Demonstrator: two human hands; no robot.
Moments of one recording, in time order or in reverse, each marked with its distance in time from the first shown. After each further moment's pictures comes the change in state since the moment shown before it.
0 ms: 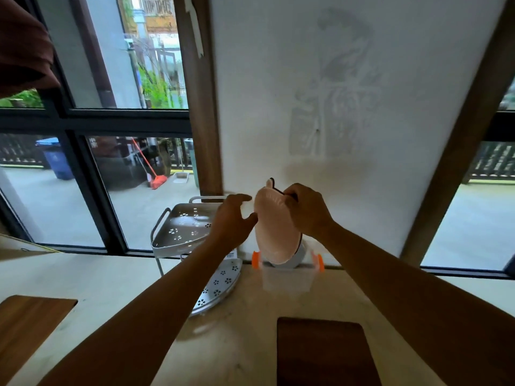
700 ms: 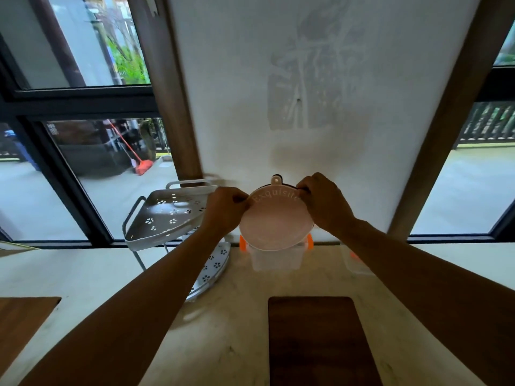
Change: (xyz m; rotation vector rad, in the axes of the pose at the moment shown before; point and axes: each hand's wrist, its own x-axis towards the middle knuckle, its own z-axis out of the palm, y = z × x) left_hand 0.023 -0.005 0.045 0.073 -0.110 0.024; right_hand -0.004 0.103 -0.013 -0.211 0.036 -0.111
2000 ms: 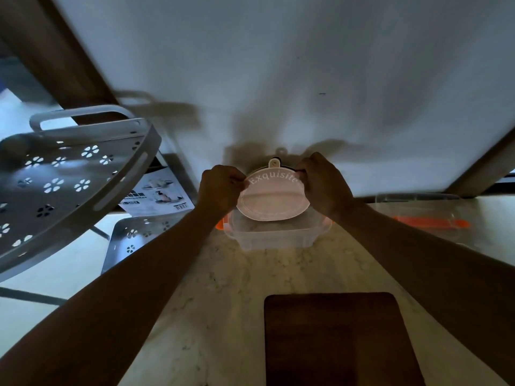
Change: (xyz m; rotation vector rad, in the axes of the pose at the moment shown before) left_hand 0.127 -0.184 0.228 0.112 -0.154 -0.122; right_hand 0.061 0.186 0.242 -0.114 -0.250 0.089
